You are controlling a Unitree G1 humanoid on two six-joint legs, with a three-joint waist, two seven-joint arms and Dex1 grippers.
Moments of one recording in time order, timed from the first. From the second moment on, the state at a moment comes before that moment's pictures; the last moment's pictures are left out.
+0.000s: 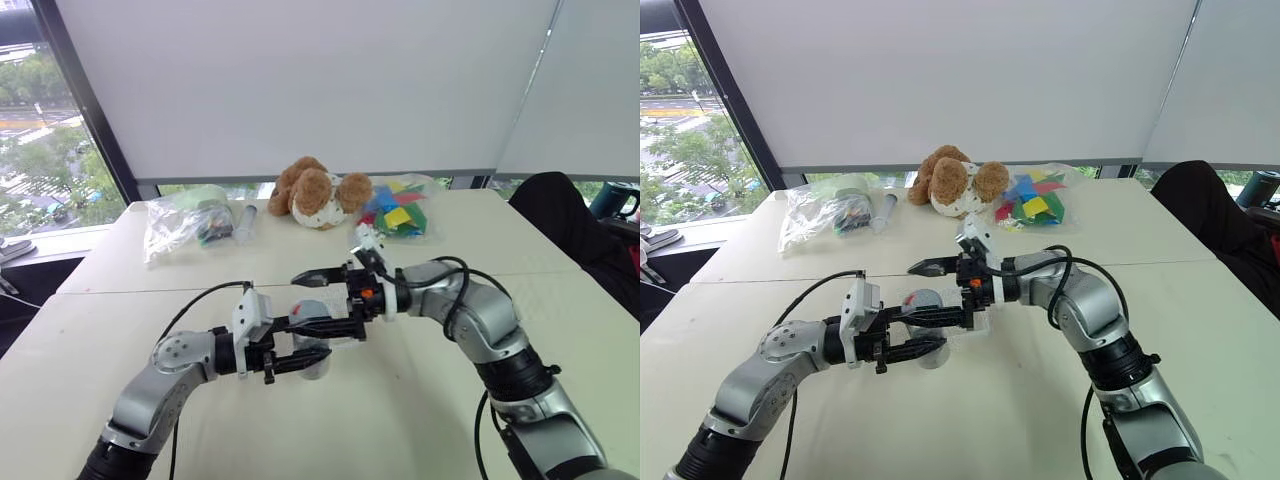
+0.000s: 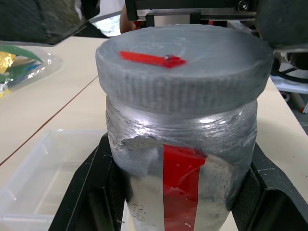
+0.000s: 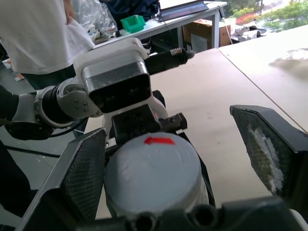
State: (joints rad) left arm -0.31 0.50 -0.10 -0.27 -0.47 0.33 -1.01; right arm -0.80 -0.47 0.22 -0.11 0.55 0.67 1.10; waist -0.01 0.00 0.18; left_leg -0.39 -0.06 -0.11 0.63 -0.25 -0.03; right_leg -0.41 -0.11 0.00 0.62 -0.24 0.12
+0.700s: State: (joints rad) left arm -0.31 0.50 -0.10 -0.27 -0.47 0.32 -1.03; right arm -0.76 -0.48 0.16 -0.15 0.64 0.70 1.13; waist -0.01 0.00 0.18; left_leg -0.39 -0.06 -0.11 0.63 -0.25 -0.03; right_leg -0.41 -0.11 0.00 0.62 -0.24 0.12
